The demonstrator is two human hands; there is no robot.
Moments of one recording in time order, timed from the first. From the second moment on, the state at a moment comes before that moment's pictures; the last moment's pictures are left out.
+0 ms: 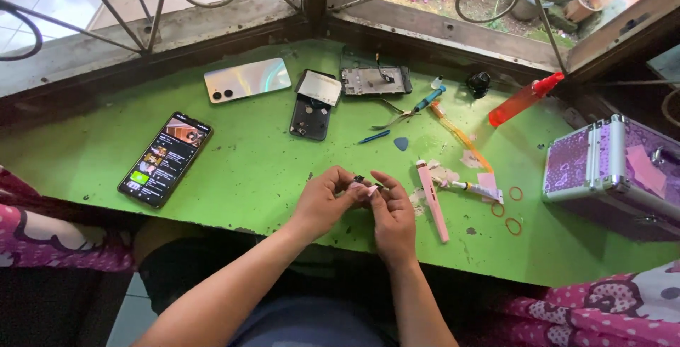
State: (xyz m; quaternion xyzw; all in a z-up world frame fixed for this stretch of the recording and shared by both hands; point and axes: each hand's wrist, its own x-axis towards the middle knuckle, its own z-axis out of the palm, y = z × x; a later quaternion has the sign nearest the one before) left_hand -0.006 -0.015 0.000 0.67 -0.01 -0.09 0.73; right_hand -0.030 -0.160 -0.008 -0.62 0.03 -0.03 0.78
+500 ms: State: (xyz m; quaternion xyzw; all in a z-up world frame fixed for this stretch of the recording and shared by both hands) left_hand -0.006 -0.019 0.014 0.67 0.04 -0.10 0.74; right_hand -0.026 -0.165 -0.012 -0.64 0.02 -0.02 0.77
